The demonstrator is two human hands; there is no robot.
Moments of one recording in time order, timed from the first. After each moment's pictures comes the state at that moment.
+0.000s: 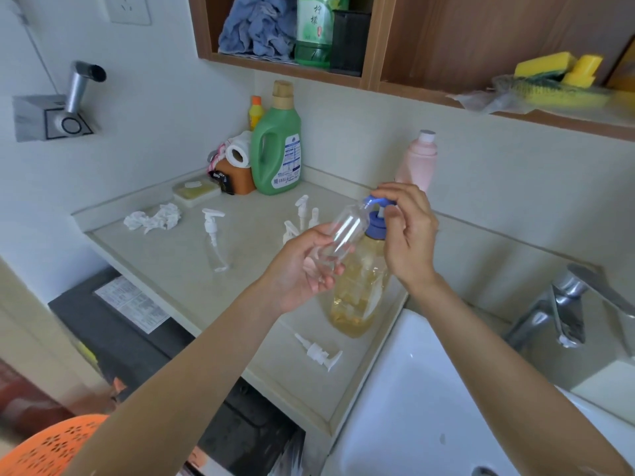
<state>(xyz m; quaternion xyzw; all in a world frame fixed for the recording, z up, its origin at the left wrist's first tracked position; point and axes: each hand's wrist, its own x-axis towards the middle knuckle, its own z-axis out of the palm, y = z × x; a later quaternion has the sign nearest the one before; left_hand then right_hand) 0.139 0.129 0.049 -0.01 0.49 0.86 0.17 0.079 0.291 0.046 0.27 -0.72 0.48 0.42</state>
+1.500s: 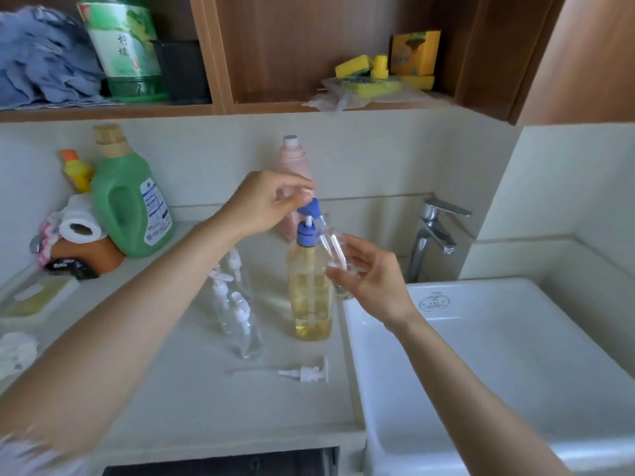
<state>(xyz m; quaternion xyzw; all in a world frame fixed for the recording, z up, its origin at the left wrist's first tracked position) 0.030 0.132 0.129 0.47 0.81 0.36 -0.07 0.172 0.274 0.025 -0.07 -0.76 0.59 0.27</state>
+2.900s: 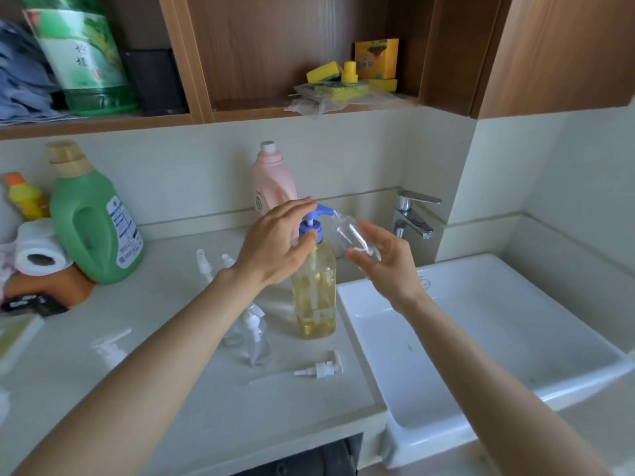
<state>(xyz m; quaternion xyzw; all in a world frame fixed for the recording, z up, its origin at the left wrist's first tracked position) 0.038 0.123 0.076 0.53 0.77 0.33 -0.14 0.167 0.277 0.018 -0.15 -0.72 0.58 0.35</state>
